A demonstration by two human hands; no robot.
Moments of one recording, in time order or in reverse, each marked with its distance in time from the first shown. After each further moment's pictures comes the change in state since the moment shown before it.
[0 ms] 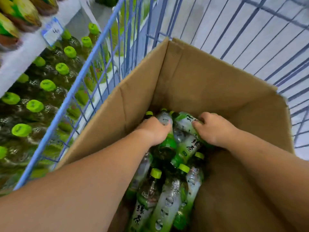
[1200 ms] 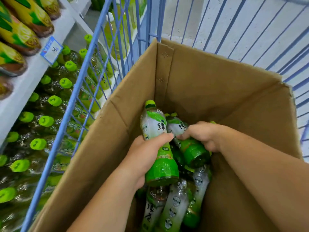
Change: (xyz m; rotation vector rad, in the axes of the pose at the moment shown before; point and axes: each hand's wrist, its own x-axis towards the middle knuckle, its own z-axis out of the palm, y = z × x) left_hand -0.107 -0.005 -0.012 -1.079 -0.116 -0.145; right_hand 0.014 -0.012 0.039 0.856 -0.483 0.304
